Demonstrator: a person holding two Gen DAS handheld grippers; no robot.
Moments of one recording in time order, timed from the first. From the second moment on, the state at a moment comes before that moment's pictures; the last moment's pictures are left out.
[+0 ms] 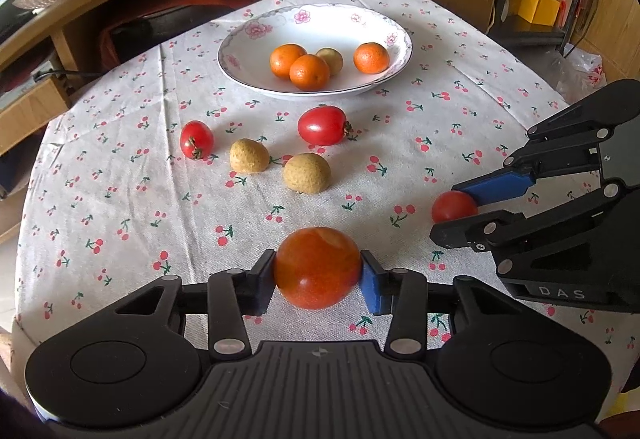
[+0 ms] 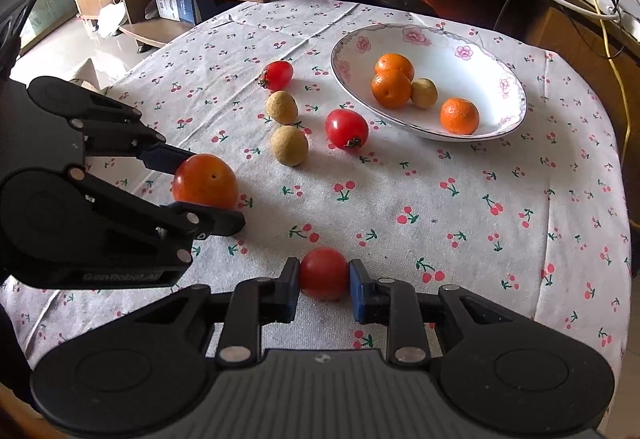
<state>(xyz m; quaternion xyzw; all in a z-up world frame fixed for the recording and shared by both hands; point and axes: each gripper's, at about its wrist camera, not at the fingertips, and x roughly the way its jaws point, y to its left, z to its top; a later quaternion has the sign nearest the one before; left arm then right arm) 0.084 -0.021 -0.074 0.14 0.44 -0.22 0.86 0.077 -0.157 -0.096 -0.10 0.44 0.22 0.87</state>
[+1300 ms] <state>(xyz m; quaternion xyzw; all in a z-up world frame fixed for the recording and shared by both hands) 0.112 -0.044 -0.049 0.13 0.41 -0.20 0.88 0.098 -0.165 -0.072 -0.10 0.41 0.18 0.89</state>
